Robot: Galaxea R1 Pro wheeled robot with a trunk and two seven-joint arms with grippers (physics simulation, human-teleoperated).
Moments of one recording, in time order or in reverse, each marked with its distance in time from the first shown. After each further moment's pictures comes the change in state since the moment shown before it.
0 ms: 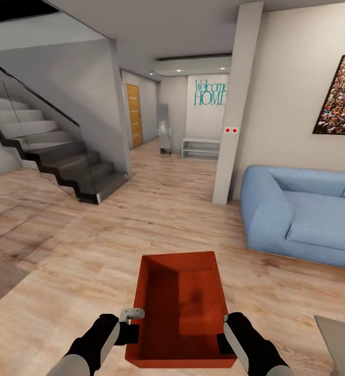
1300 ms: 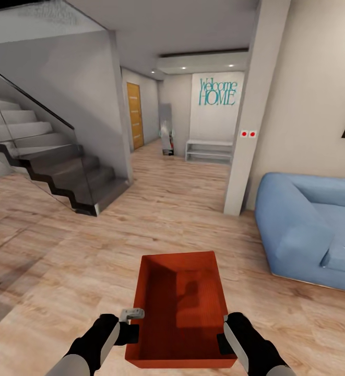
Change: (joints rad) left arm 0.000 0.000 0.000 0.000 0.000 0.000 0.000; right arm 0.000 0.000 0.000 0.000 0.000 0.000 0.000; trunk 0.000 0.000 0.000
